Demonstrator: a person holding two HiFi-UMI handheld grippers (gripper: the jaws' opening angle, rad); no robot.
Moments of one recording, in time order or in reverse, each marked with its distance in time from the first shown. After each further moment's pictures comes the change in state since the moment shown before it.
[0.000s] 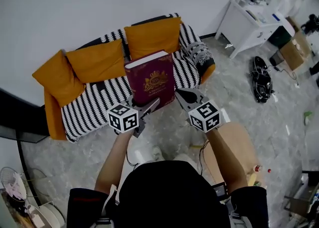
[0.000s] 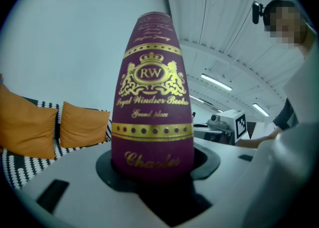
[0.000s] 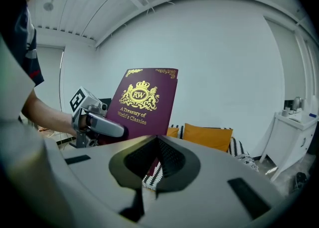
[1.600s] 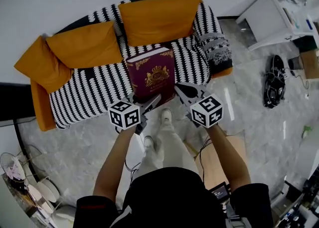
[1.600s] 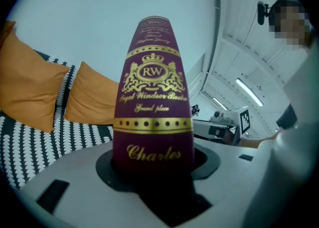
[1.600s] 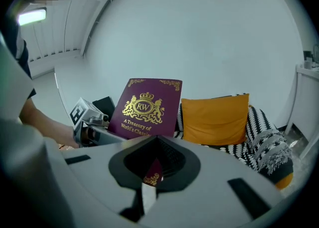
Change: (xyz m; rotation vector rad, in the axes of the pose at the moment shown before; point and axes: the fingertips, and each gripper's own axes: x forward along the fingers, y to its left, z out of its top) left arm 0.175 0.218 -0.041 -0.308 0.117 0.162; right arm 0.199 -0.195 -0.079 0.231 0.183 0.194
